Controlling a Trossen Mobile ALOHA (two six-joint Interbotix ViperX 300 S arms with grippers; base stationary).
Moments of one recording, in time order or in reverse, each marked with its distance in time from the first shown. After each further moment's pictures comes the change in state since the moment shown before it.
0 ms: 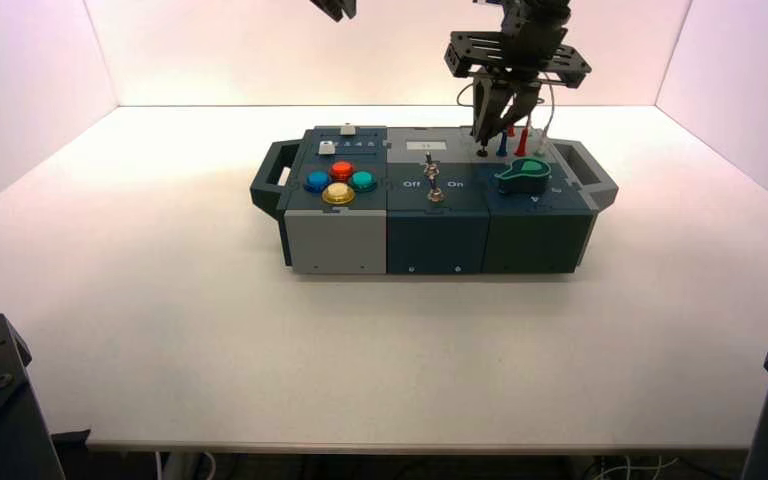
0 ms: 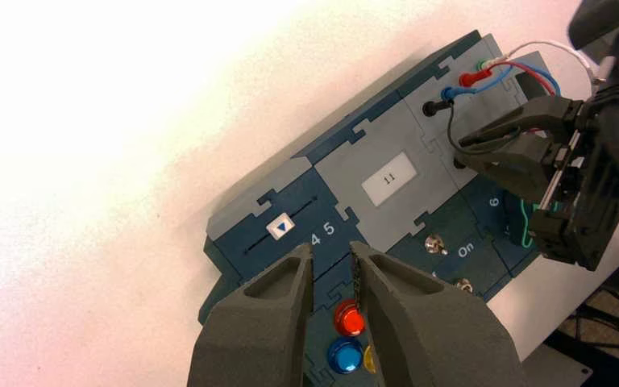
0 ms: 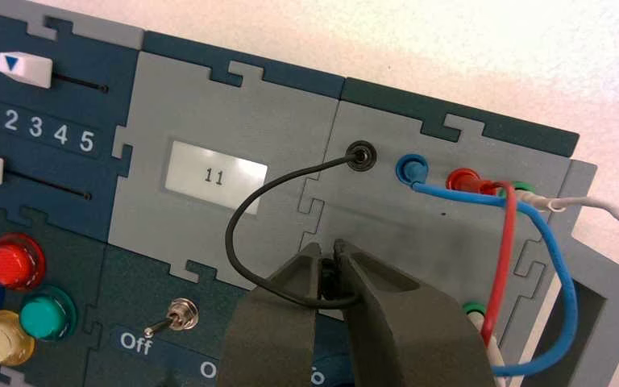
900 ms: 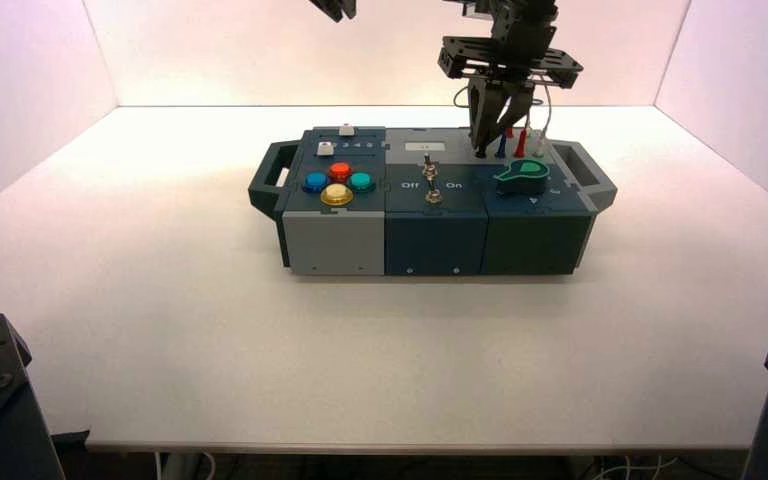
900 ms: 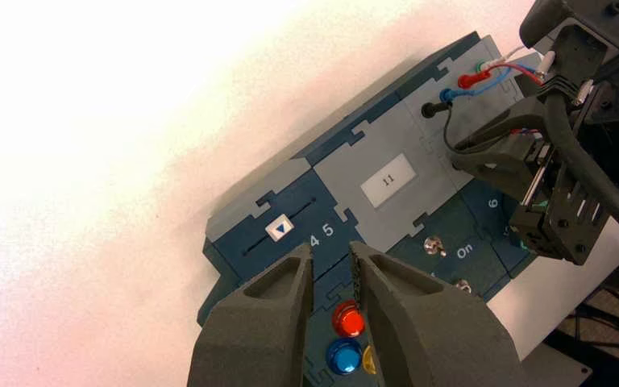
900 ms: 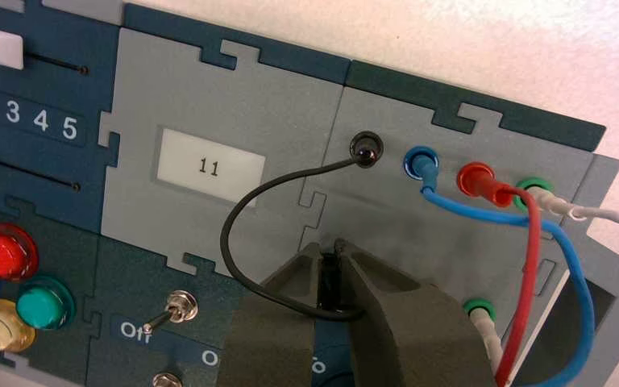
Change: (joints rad) left arm 0.000 0.000 0.002 0.000 0.002 0.000; right arm 0.005 0.067 -0.087 0.000 0.163 0.006
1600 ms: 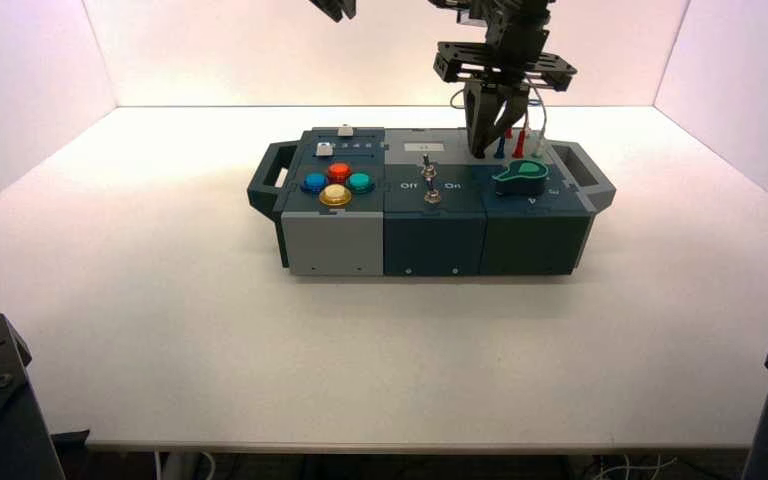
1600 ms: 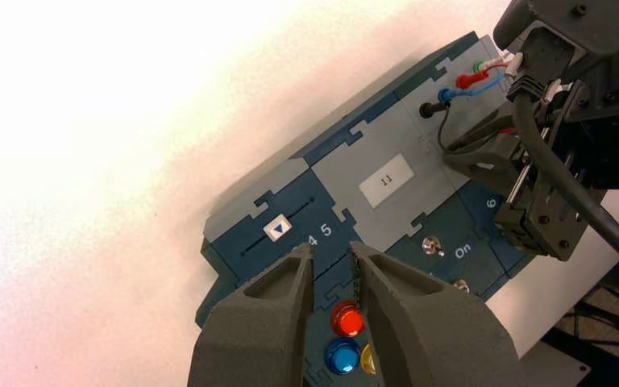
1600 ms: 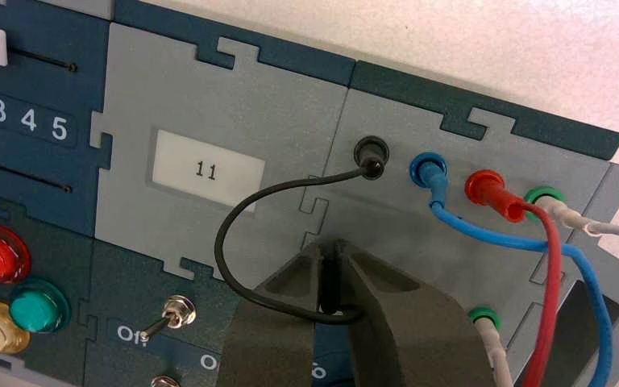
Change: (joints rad) left arm 0.000 0.000 -0.005 0.000 0.003 -0.002; right arm 0.003 0.035 -0.035 -0.002 0.029 0.000
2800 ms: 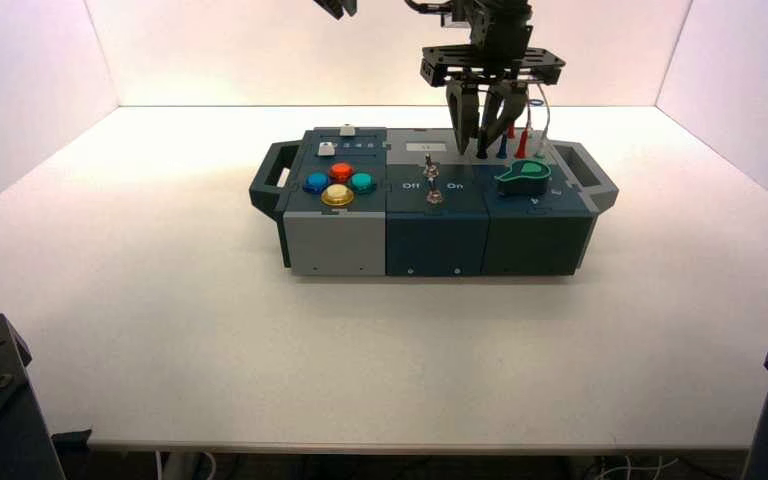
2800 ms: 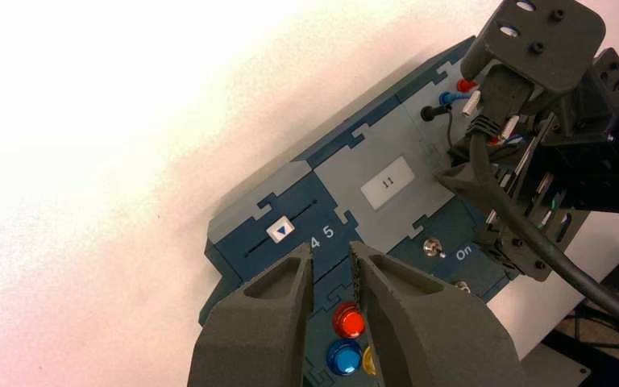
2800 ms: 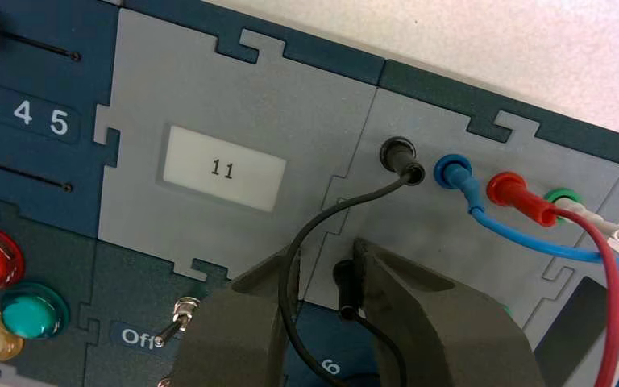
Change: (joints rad) left arm 0.000 0.000 -0.005 -0.002 0.002 0.000; right arm 0.048 0.018 -0.051 -0.141 0.072 0.121
